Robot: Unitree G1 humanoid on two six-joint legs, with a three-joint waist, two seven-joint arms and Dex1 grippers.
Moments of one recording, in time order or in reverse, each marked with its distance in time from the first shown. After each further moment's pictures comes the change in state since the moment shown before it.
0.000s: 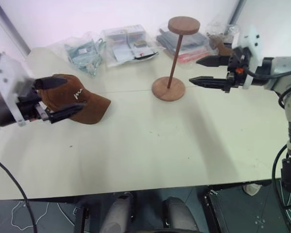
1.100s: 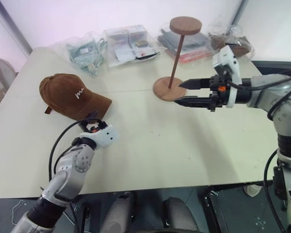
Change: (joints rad) left arm 0.022 -0.490 -0.778 0.218 1.213 -0.311 0.700; right arm 0.089 0.051 -0.004 -0.207 0.166 0.301 -0.066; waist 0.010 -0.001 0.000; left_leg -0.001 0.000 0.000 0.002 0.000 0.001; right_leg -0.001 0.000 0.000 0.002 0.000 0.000
